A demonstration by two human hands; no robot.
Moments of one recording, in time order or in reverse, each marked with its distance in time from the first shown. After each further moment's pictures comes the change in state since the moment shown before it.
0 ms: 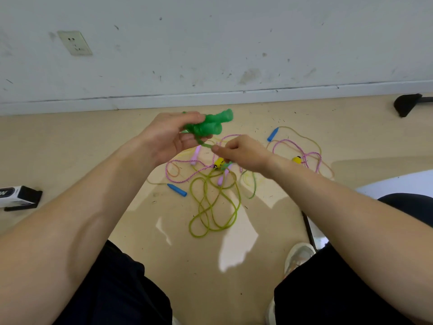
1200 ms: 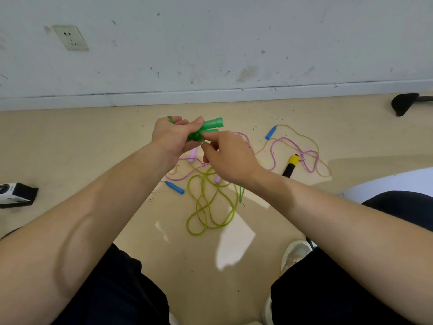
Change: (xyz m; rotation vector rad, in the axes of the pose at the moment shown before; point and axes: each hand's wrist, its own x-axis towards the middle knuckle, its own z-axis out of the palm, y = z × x) left_hand 0.016 -0.031 0.005 0.011 0.316 0.127; right_hand -0.024 -0.030 0.029 -0.053 0.196 -0.289
